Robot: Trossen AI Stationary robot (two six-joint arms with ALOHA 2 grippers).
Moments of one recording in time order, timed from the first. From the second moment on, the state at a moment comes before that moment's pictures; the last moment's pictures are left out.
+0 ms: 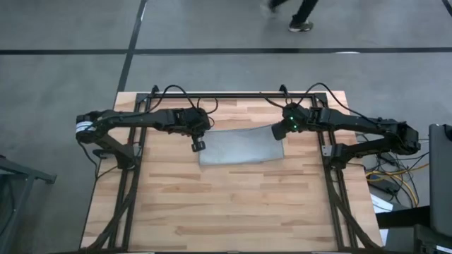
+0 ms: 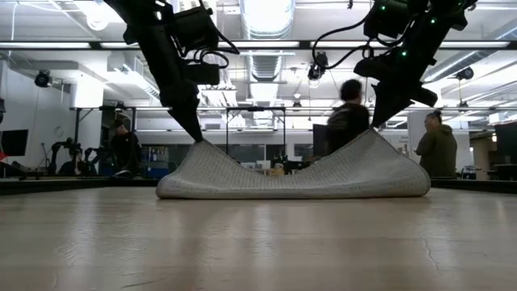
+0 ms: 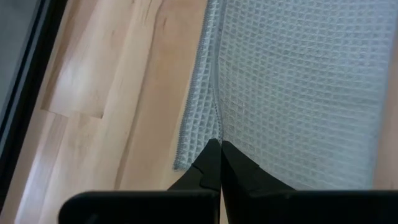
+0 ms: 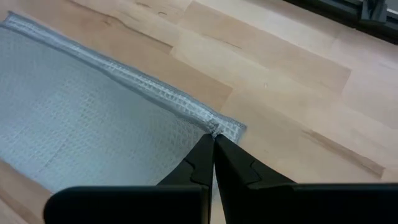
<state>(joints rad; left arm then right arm) 0.28 1.45 1.01 -0.58 -0.16 0.08 -0.37 1.11 0.80 -0.69 0.25 0.65</state>
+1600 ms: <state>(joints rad) 0.31 1.45 1.01 -0.58 -0.16 0.10 -0.45 1.12 0.71 -0.60 0.07 0.51</state>
